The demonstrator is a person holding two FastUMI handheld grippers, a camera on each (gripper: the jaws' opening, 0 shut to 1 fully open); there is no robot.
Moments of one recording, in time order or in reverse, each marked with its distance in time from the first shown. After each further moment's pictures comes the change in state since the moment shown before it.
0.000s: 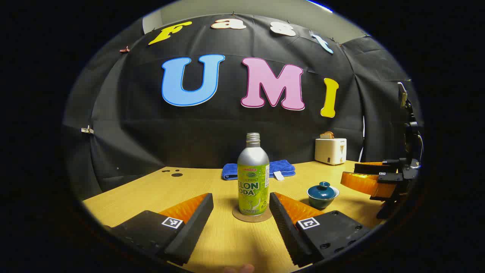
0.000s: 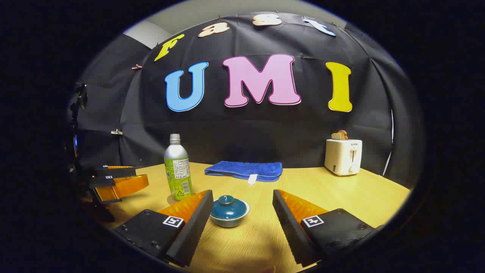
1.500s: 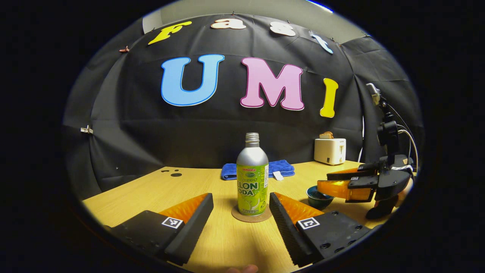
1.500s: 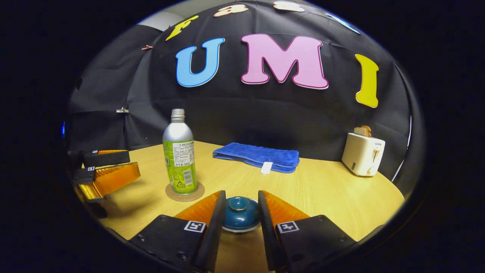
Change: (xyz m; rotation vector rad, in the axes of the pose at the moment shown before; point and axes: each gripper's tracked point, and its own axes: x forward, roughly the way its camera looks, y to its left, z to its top) left arm 0.001 -0.004 -0.001 -0.002 -0.002 -0.005; right arm 0.062 0.031 -0.024 -0.089 0.153 0.103
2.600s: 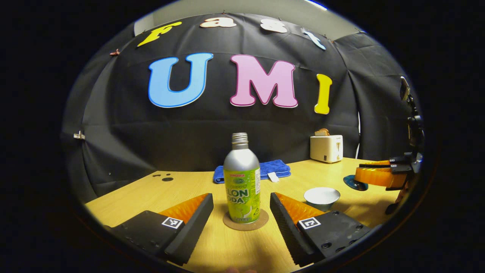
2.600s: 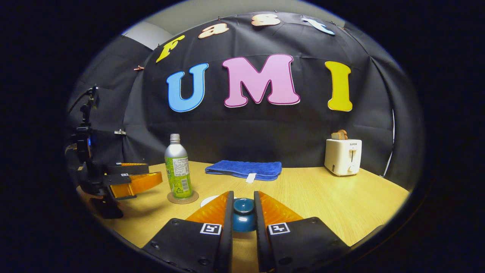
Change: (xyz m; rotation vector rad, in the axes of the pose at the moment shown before) left arm 0.044 -0.024 0.002 0.085 0.002 -0.043; right arm -0.082 -0.046 0.015 0.084 -0.191 -0.071
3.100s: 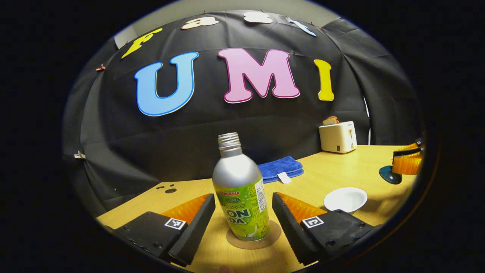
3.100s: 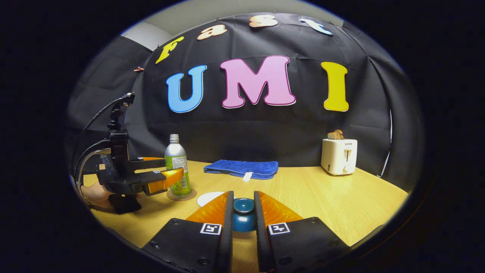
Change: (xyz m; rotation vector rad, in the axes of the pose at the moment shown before) left arm 0.052 0.005 0.001 0.066 0.008 0.056; right arm -0.010 -0.007 0.000 0.000 -0.002 -0.003
